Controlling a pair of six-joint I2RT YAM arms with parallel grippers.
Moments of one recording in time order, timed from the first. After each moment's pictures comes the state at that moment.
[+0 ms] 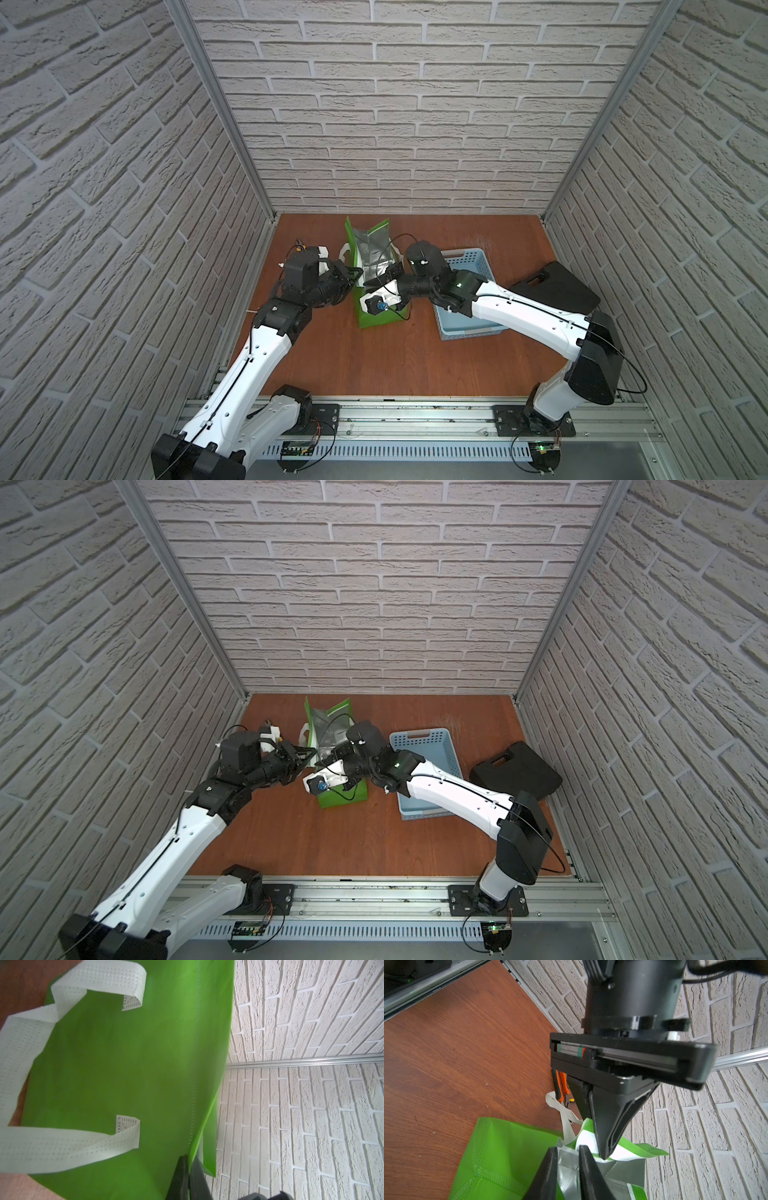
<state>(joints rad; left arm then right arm) -0.30 0.95 0.87 -0.39 0.40 -1.14 0.86 1.61 1.38 -0.27 -0.32 -1.20</state>
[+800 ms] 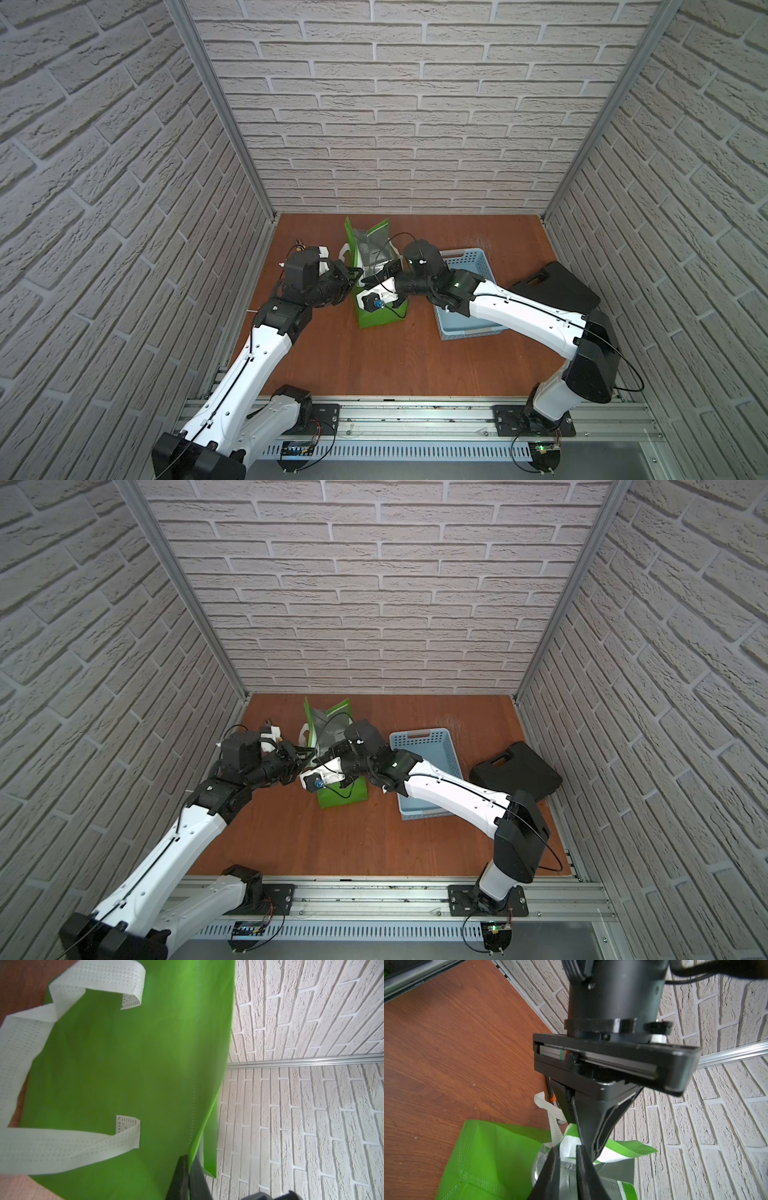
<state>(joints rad) -0.30 0.96 0.87 -0.39 0.40 -1.14 0.87 1.63 1.39 -0.24 -0.29 -1.19</state>
